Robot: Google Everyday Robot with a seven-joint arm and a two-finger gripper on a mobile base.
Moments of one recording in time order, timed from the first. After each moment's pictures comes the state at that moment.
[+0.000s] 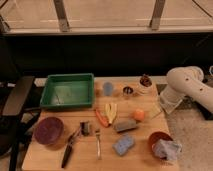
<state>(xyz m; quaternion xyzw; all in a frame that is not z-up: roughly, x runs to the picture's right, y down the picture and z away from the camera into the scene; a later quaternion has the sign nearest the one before) 0.284 0.134 0.727 -0.31 0.16 0.56 0.75</state>
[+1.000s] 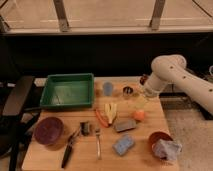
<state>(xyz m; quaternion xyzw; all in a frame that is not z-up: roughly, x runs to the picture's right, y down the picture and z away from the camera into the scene) 0.182 0.066 0.747 -0.33 0.02 0.36 0.87</state>
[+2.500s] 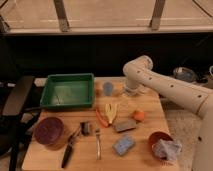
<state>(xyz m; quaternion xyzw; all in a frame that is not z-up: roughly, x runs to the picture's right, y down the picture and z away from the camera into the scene) 0.136 0.056 0.832 -0.27 0.03 0.25 0.93</state>
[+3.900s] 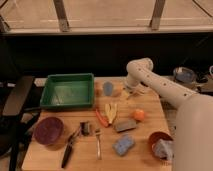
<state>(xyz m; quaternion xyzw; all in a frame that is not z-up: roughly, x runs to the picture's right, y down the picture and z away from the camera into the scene) 0.139 0.043 0.907 -0.29 -0.02 0.27 0.92</state>
